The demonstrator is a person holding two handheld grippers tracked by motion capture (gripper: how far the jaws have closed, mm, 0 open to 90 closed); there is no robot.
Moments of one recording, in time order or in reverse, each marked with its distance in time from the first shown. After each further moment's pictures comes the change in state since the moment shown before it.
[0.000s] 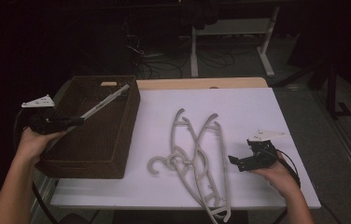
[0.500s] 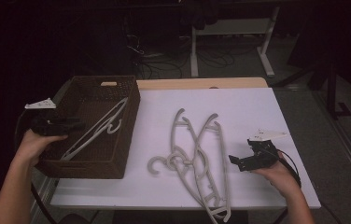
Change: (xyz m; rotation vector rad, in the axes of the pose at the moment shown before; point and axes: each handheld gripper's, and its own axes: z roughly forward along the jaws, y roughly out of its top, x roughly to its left) left arm 0.008 -0.007 0.001 -0.019 -0.003 -0.057; right arm -0.001 0.000 -0.002 -0.004 0.000 0.002
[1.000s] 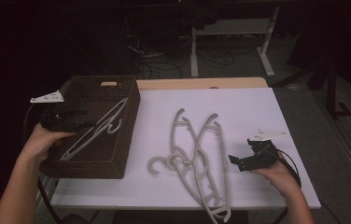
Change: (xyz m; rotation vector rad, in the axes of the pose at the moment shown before) left arm -0.042 0.035 0.009 -0.071 -0.095 0.052; right arm 0.001 0.001 -0.001 -0.002 0.001 0.001
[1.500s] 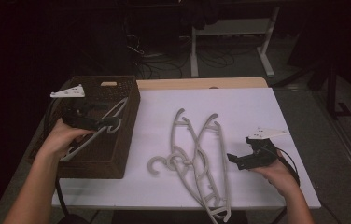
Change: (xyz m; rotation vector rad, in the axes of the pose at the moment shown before) left arm -0.055 0.037 0.040 -0.044 -0.146 0.063; right arm 0.004 0.007 -0.002 -0.021 0.023 0.000
